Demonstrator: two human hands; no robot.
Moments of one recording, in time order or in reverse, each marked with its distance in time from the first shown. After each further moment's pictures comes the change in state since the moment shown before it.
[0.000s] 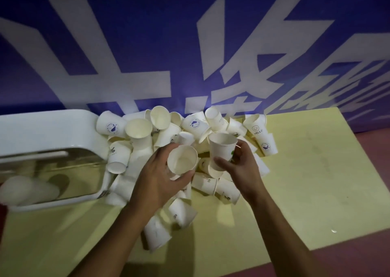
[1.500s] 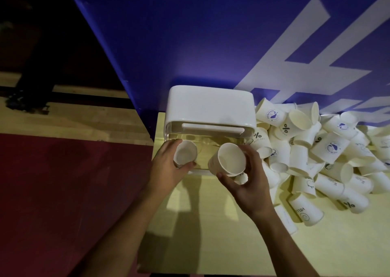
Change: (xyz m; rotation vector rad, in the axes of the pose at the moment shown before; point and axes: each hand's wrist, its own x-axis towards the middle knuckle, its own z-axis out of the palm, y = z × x) left_hand -0.089 -0.278 -0.280 0.040 0.174 -0.203; right_hand -0.133 -0.026 0.387 -0.294 -0.096 -0.405
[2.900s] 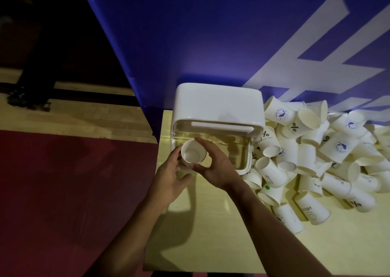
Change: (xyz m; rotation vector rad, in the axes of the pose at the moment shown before) left_hand -0.026 -0.027 -0.006 -0.328 -0.305 -0.257; right_hand 0.049 0.037 0.091 -0.158 -0.399 -0.022
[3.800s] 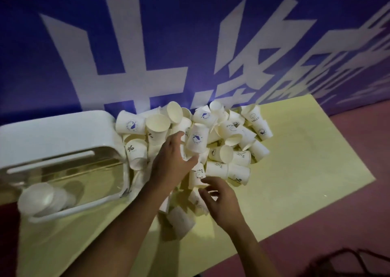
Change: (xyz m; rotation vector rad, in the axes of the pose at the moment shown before) left_hand 0.057 0.209 0.321 0.515 -0.074 0.346; right_hand -0.223 0.155 -0.231 0.112 0.457 0.394
